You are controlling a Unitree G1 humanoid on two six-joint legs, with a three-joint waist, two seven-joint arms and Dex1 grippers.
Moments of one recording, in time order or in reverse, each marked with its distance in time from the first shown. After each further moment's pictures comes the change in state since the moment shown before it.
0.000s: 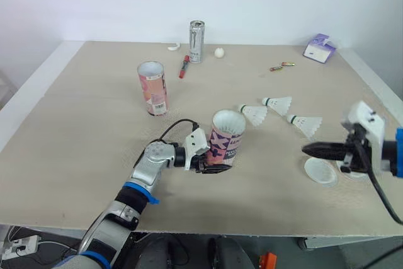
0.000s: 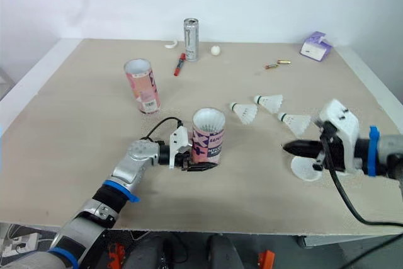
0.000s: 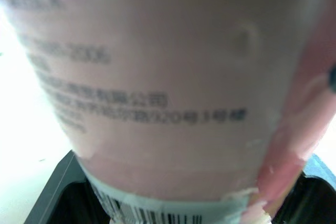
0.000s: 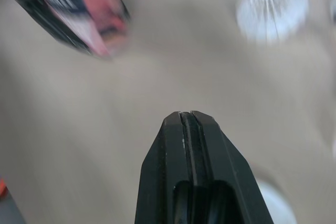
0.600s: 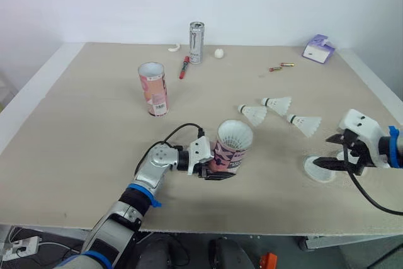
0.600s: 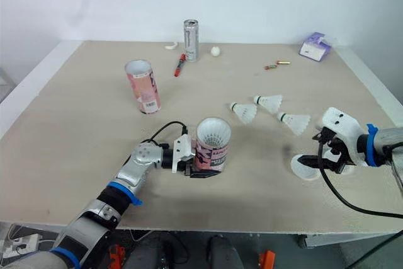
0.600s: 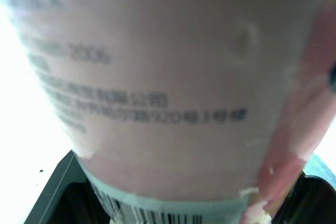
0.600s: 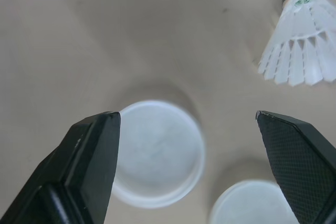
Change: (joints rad) left arm -0.007 -0.018 -0.027 0.059 0.020 -0.138 -0.044; right arm -0.231 -0.106 0.365 0.453 -0.190 -0.366 0.017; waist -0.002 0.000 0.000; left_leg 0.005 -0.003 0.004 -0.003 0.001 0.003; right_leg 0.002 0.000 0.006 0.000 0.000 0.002
